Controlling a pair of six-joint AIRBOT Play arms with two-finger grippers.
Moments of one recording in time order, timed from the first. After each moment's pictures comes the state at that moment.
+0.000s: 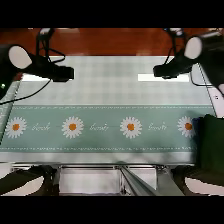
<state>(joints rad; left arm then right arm) -0.23 -1.27 1.29 1.44 -1.11 -1.65 0.28 -1.45 1.52 -1.71 1.29 1.76</state>
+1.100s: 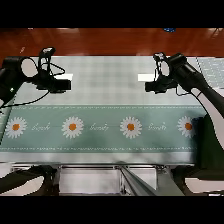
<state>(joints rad) -0.19 -1.29 1.20 1.51 -1.13 -1.70 0.32 -1.55 1.38 -1.77 1.23 1.90</state>
